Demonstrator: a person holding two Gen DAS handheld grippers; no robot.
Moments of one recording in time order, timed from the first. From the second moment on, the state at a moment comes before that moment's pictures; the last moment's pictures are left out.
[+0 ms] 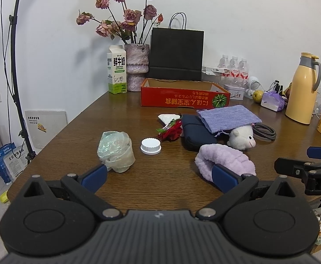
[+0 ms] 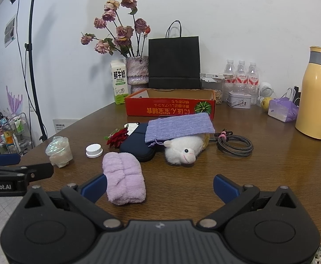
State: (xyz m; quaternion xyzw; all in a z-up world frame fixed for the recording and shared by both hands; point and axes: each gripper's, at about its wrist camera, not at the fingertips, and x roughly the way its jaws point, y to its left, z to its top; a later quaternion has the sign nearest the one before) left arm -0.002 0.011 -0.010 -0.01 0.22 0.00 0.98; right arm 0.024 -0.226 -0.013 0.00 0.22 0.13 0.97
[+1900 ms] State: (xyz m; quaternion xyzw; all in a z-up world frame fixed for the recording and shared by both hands) left arm 0.104 0.087 -0.047 -0.01 0.25 0.02 0.97; right arm 0.131 -0.162 -0.056 -0.01 0.28 0.16 0.95
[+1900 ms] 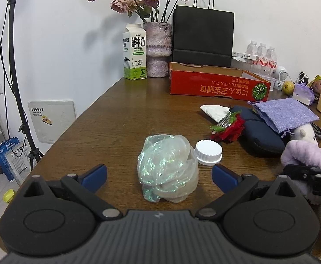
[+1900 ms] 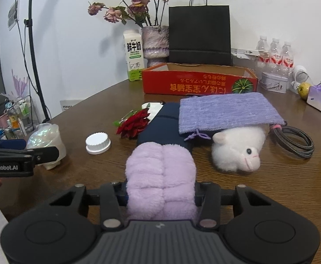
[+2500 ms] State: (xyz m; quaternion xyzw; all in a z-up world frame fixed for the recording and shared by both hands) left arm 0.116 0.082 -0.049 -0.03 0.25 0.01 0.97; right arm 0.128 -0.168 -0.049 -0.01 0.27 0.16 0.95
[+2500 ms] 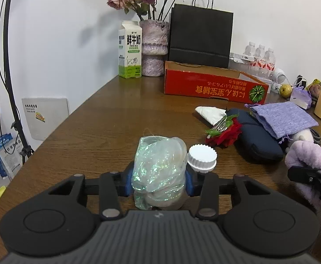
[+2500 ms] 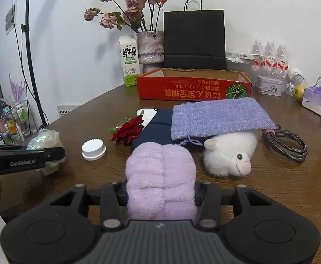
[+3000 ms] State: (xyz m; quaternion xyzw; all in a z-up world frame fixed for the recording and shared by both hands) left arm 0.117 0.053 -0.024 -0.03 0.23 0.00 0.97; right arm 0.128 -0.177 -0.034 -0.01 0.24 0.15 0.96
